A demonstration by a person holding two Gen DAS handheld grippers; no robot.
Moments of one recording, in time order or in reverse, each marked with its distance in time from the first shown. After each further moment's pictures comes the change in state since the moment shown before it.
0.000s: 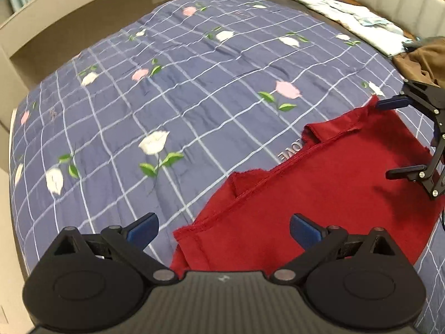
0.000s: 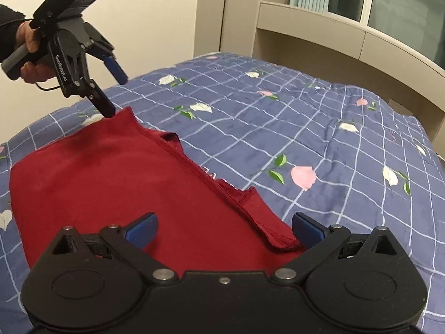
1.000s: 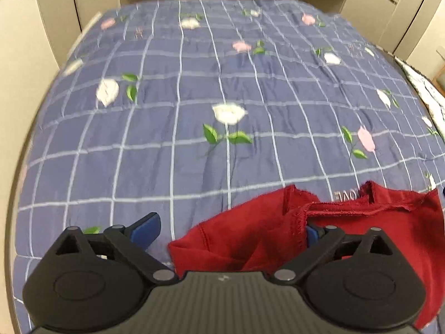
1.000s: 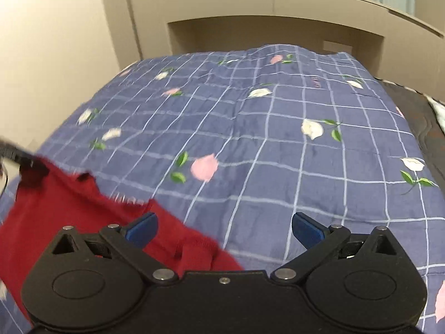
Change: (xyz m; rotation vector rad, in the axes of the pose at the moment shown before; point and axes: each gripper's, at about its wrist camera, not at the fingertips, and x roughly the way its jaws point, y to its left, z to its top) left arm 0.021 0.044 -0.021 -0.546 0.022 0.074; right arm -0.015 -0.115 0.000 0.345 0.066 -0.100
